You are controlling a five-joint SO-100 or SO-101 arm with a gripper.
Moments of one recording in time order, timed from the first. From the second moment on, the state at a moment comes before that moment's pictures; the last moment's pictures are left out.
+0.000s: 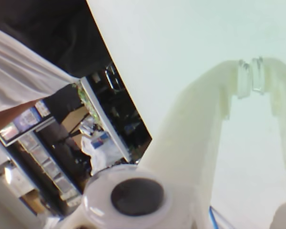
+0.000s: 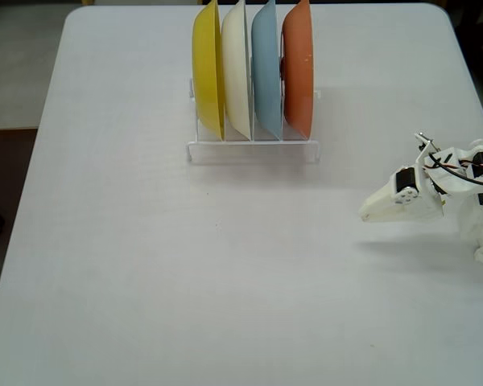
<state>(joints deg) -0.4 188.8 179.9 36.7 3.8</state>
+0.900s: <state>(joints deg) -0.4 188.8 179.9 36.7 4.3</state>
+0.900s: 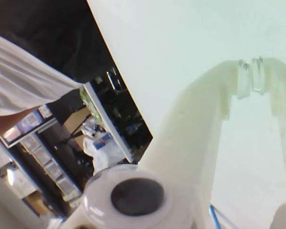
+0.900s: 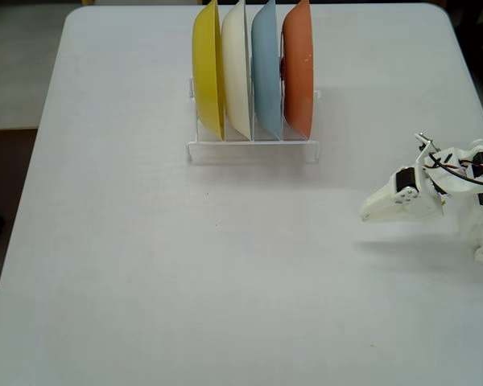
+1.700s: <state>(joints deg) -0.1 188.8 174.9 41.7 2.0</state>
